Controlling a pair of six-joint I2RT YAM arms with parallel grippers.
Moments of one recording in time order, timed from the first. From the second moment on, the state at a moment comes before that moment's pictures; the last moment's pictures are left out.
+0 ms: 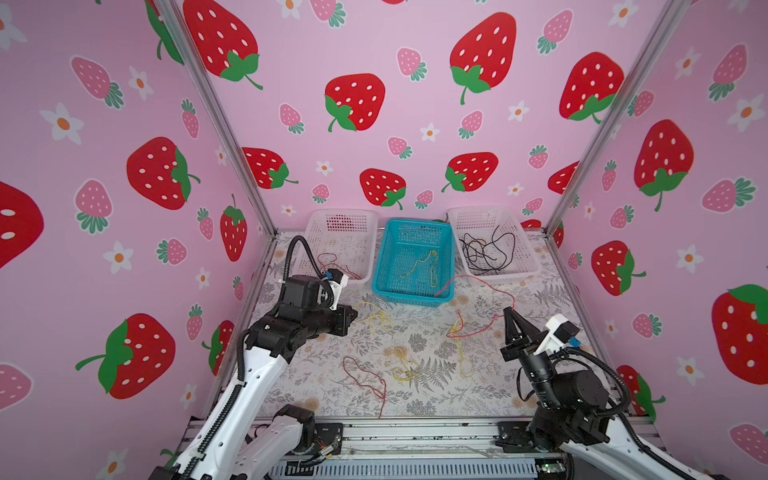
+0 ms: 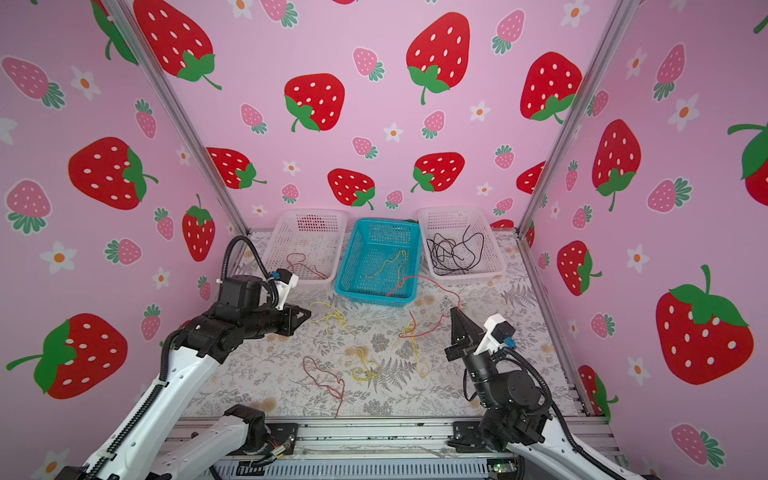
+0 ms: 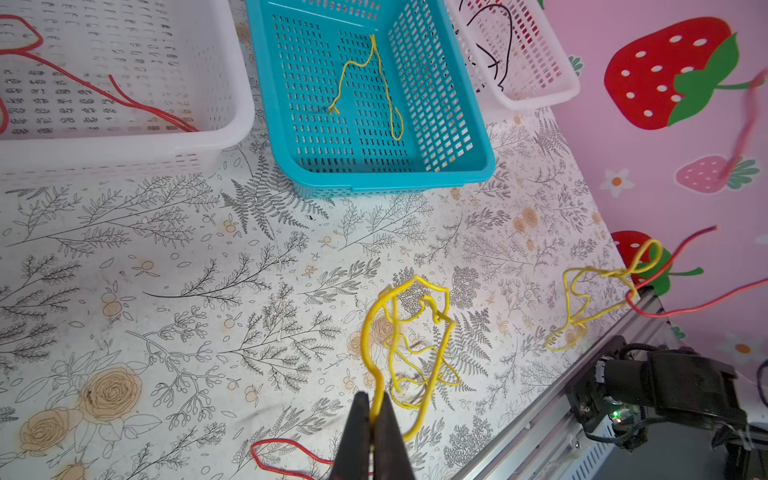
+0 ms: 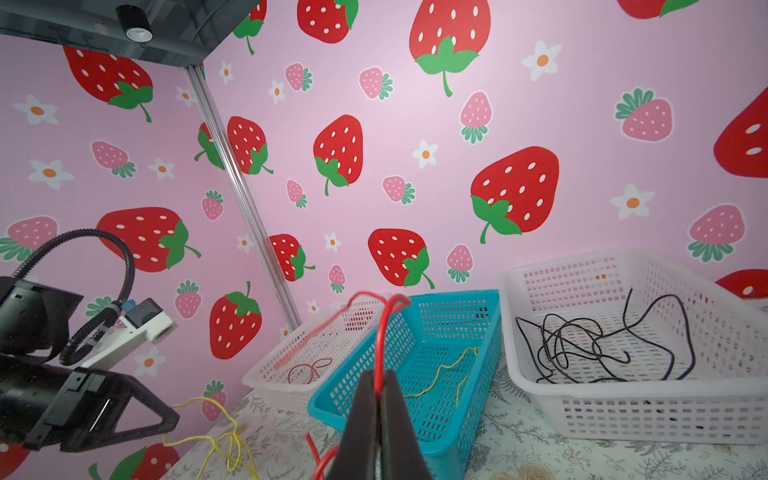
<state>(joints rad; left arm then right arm) -0.25 0.95 0.97 -0.80 0.40 -0.16 1.04 0.18 0.21 0.32 0.50 0.20</state>
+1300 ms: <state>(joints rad) -0.39 1.83 1.64 -0.55 0.34 -0.23 1.04 0.17 0.19 0.31 0.45 0.21</state>
